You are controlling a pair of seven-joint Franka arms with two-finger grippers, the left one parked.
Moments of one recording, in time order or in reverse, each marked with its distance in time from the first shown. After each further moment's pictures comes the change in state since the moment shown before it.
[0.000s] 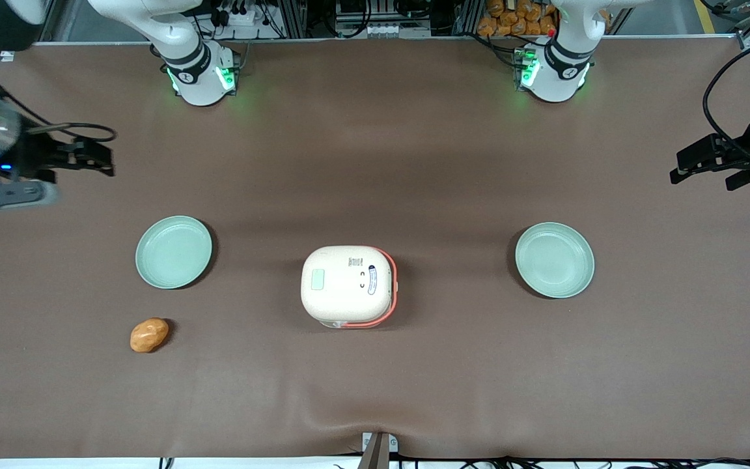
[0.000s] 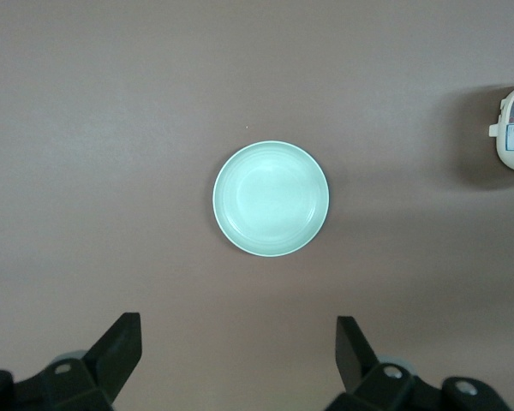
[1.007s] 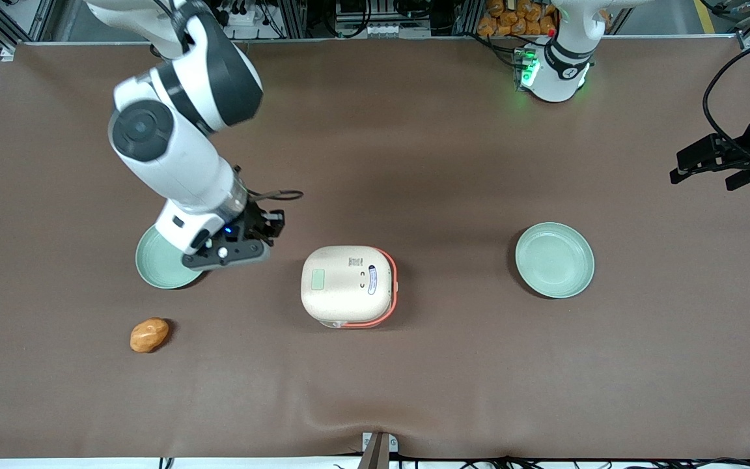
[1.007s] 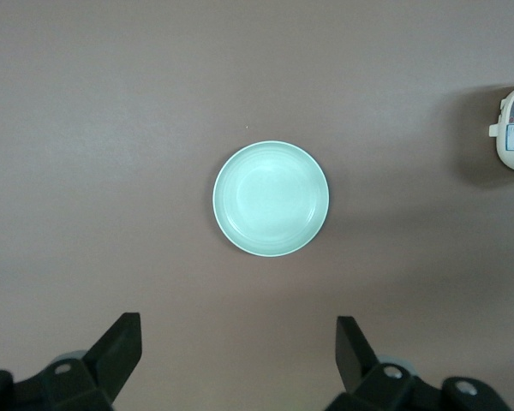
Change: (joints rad) arm 0.287 0.269 0.003 -0.013 0.120 0.505 0.322
